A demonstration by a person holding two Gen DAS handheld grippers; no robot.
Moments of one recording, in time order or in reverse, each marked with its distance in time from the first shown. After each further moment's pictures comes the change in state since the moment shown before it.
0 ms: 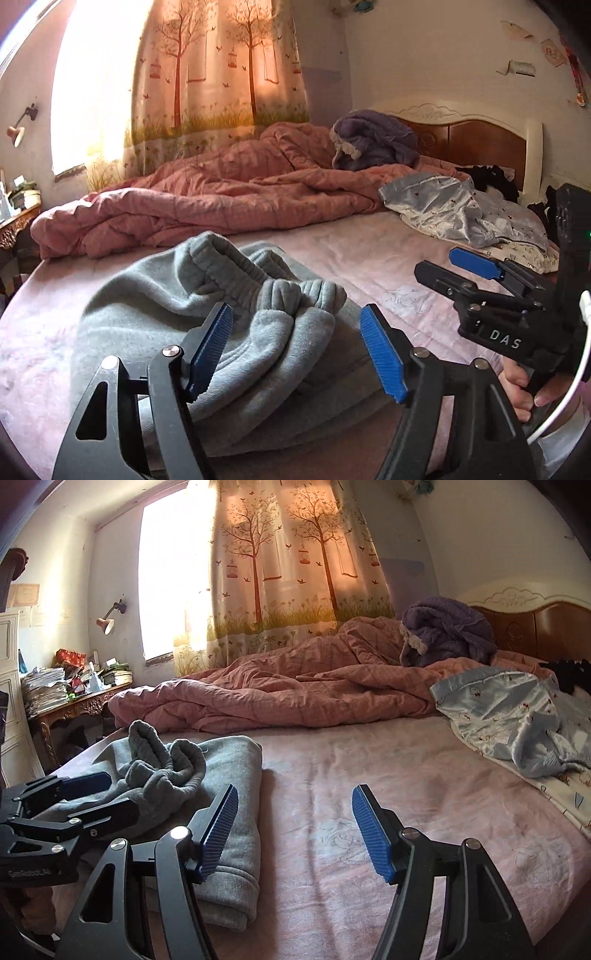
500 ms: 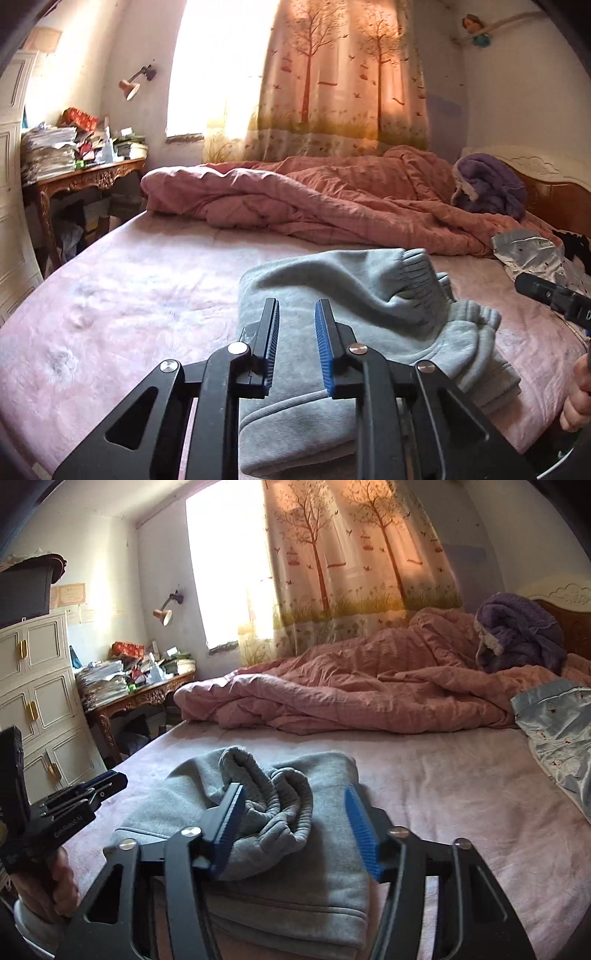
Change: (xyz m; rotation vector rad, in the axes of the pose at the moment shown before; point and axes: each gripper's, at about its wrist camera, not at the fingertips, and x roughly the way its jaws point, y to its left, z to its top) left arm -0.031 0.119 -0.019 -0.287 -0.002 0.353; right arm 0.029 0.057 0.051 -0.002 0.161 0.302
